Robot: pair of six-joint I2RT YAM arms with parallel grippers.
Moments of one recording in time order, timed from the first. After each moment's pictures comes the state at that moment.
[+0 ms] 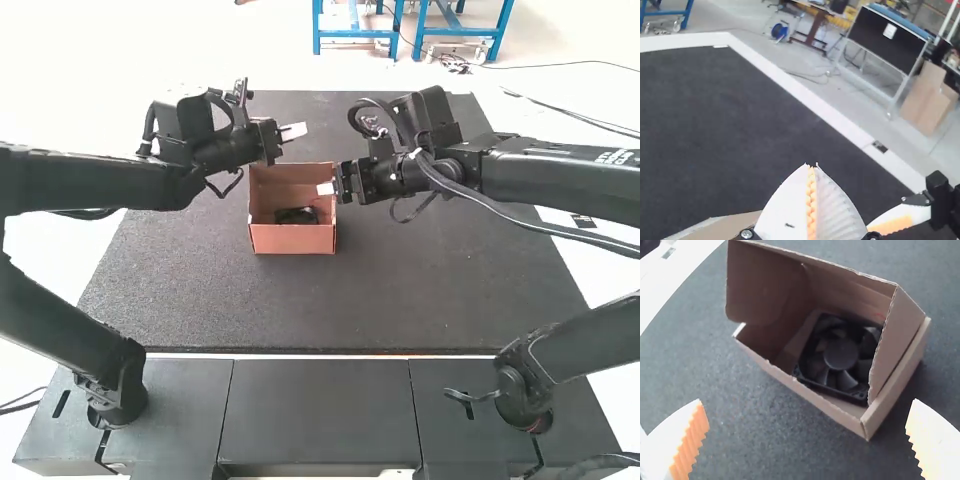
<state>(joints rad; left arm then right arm) -0.41 1.37 0.74 0.55 0.49 -0.35 0.63 1.27 0.88 -0.23 -0.22 0.15</state>
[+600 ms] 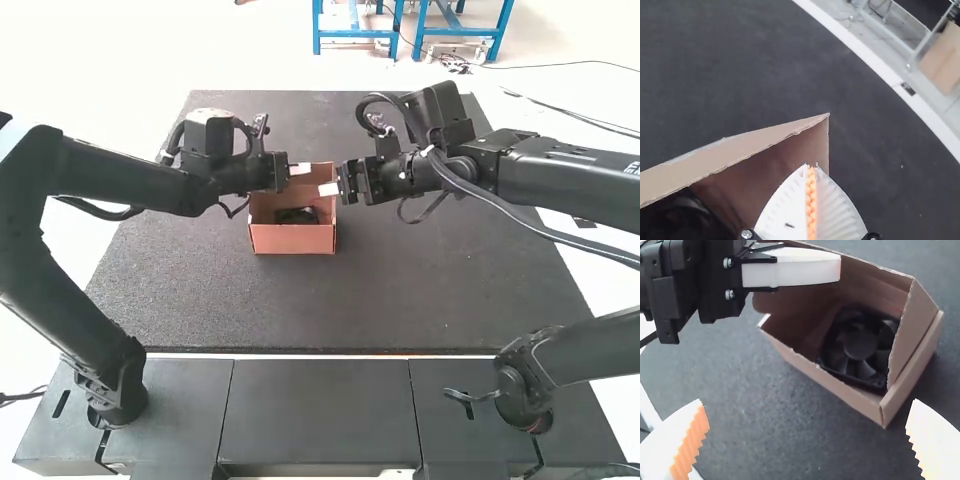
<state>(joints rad) -0.43 1.49 0.72 0.44 0.46 -0.29 0.63 1.20 0.88 -0.30 -0.27 0.16</state>
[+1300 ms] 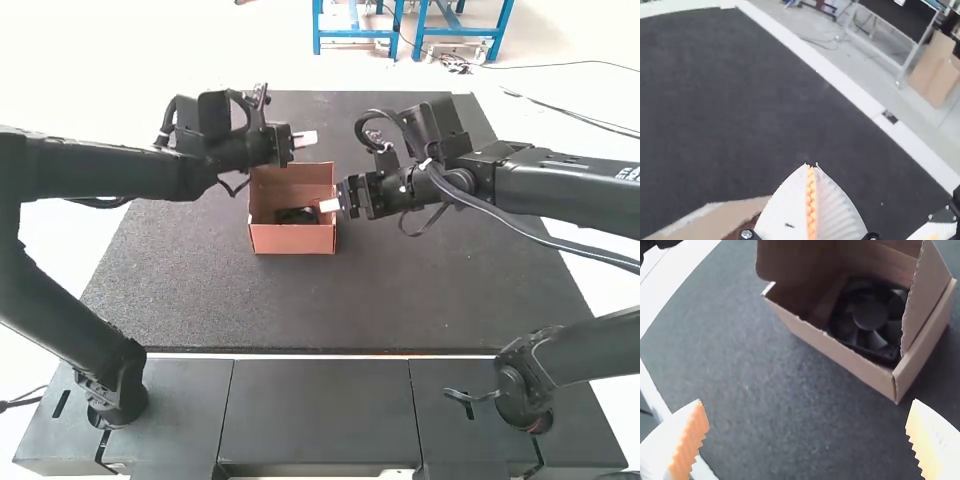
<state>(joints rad) -0.45 1.41 0.84 0.43 0.45 -0.28 0.63 1.20 0.82 -0.29 -0.31 0.17</state>
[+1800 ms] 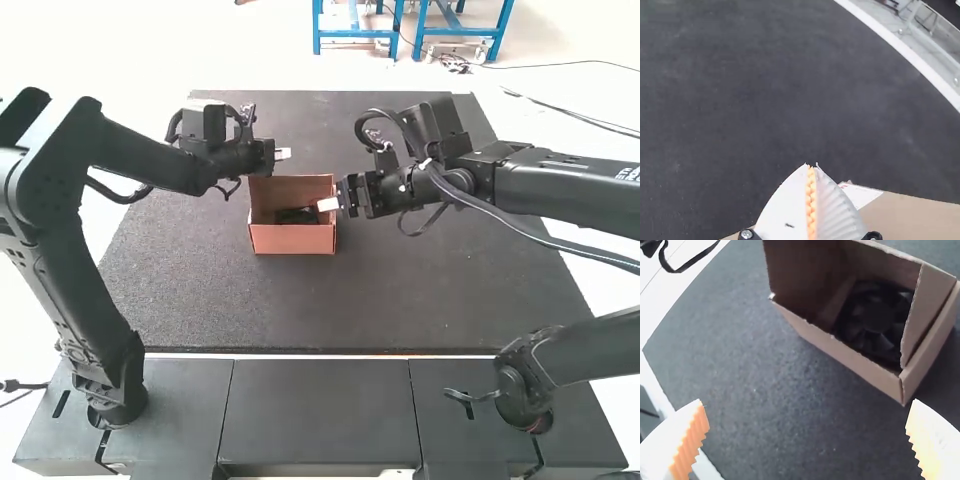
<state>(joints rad) -0.30 1.67 0.87 0.45 0.42 -0.18 0.63 1.20 0.82 -0.28 -0.33 0.18</state>
